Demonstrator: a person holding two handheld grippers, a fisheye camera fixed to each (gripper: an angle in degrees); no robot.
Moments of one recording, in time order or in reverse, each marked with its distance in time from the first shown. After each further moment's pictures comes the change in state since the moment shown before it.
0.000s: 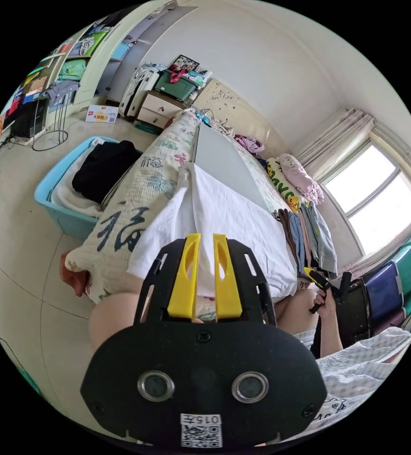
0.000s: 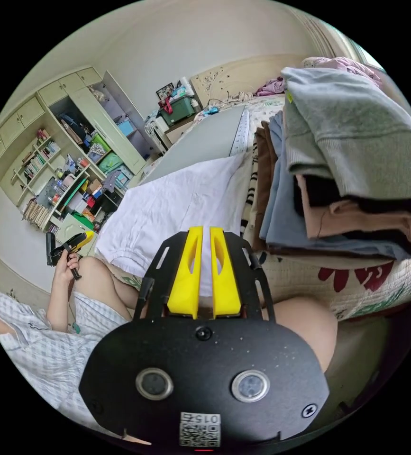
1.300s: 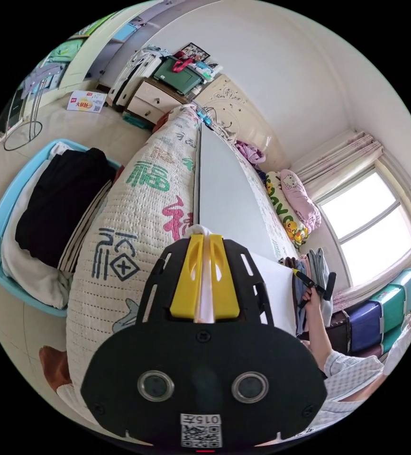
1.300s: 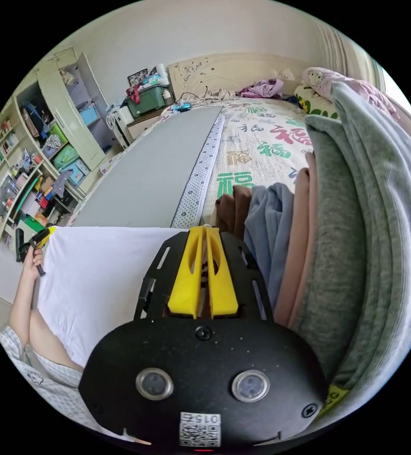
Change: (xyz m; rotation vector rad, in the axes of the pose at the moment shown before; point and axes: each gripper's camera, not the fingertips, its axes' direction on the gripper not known) left arm -0.088 -0.219 0.160 -0.037 0.135 -0.095; right arm 0.451 -0.076 0.452 -0.093 0.358 -0.072
